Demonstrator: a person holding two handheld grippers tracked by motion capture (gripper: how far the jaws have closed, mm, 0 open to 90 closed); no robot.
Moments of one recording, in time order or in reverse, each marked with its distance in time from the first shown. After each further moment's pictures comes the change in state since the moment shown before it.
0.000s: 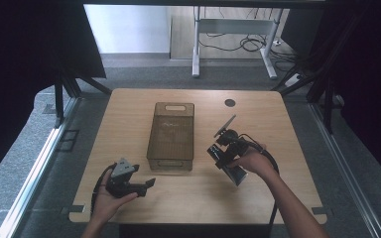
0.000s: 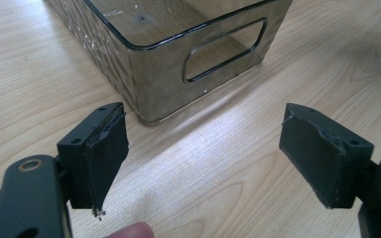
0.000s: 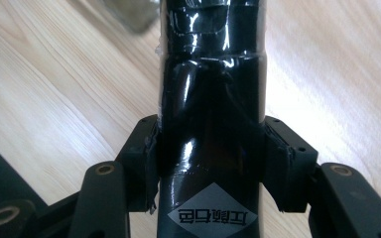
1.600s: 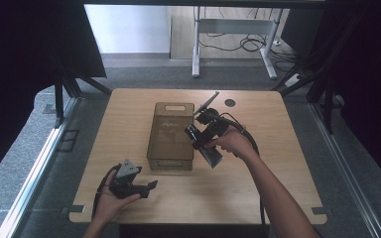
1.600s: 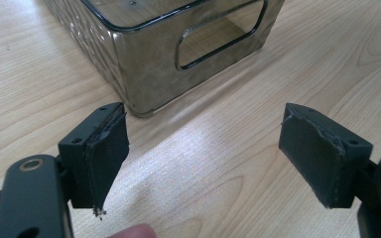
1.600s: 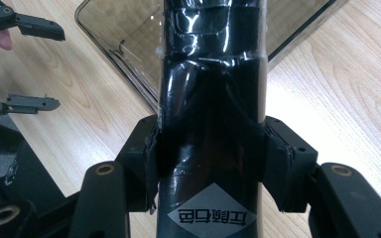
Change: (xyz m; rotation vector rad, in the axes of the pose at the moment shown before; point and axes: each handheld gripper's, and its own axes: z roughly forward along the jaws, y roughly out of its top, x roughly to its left) left arm -0.003 -0.003 0.010 0.047 -0.009 0.028; right arm 0.023 0.071 -0.028 -0.118 0.104 -0.008
